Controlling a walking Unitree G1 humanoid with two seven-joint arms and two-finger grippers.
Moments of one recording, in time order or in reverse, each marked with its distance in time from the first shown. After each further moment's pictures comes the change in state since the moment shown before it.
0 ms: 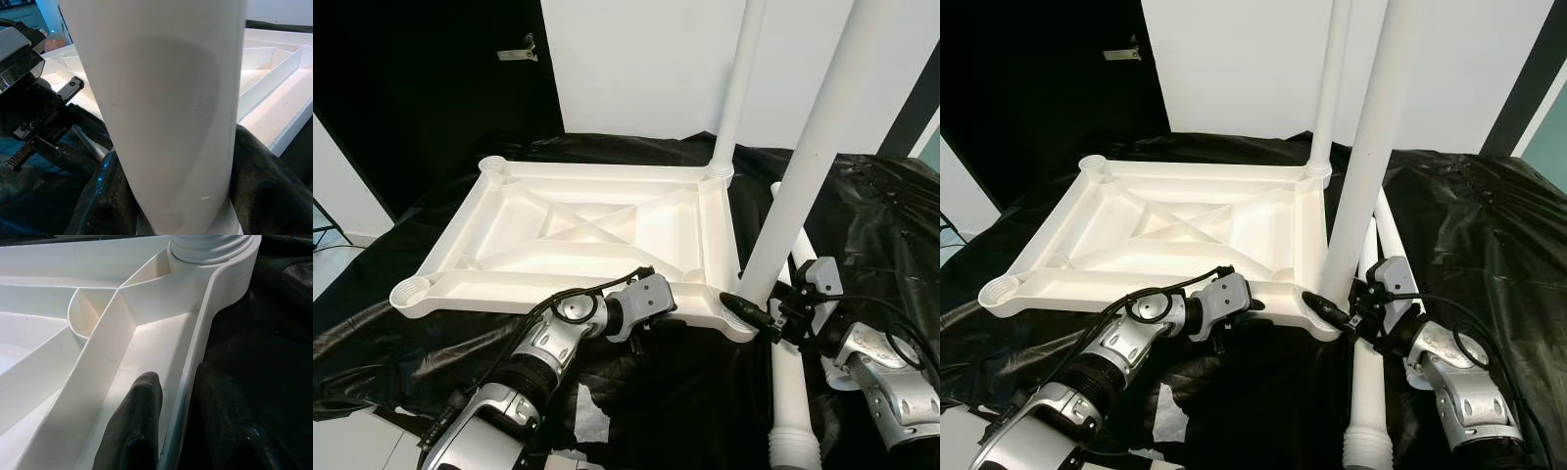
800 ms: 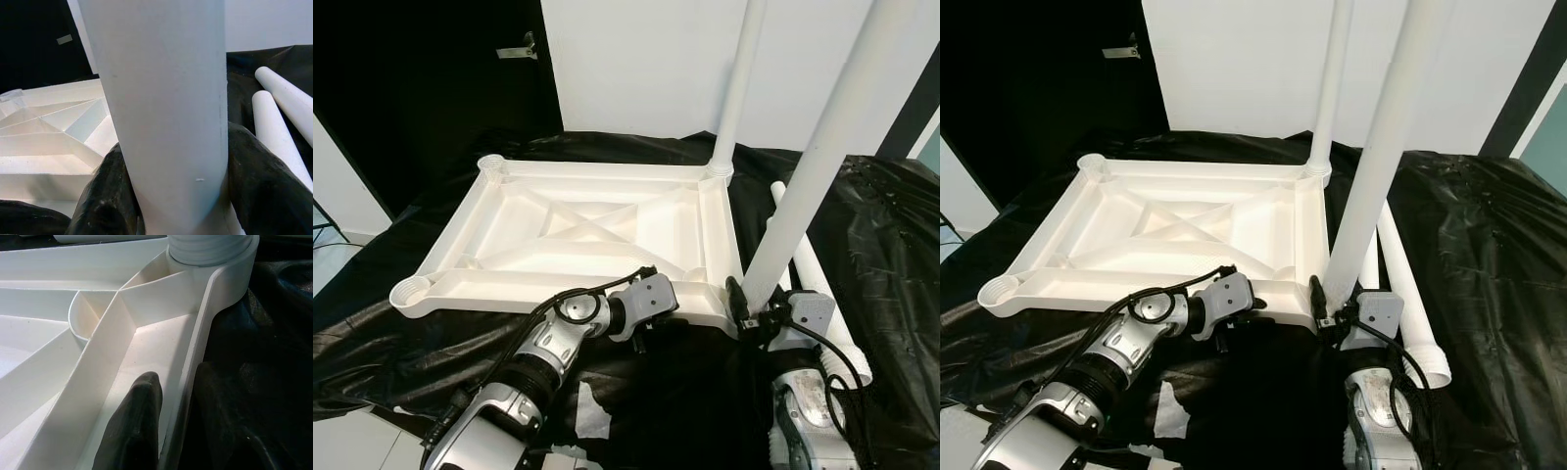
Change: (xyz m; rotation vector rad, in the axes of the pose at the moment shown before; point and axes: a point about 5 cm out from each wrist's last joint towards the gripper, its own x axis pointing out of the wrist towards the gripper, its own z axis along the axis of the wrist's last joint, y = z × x) left arm 0.003 -0.002 0.001 0.005 0.000 0.003; right arm 0.008 0.052 -0.010 0.079 -0.147 -0.739
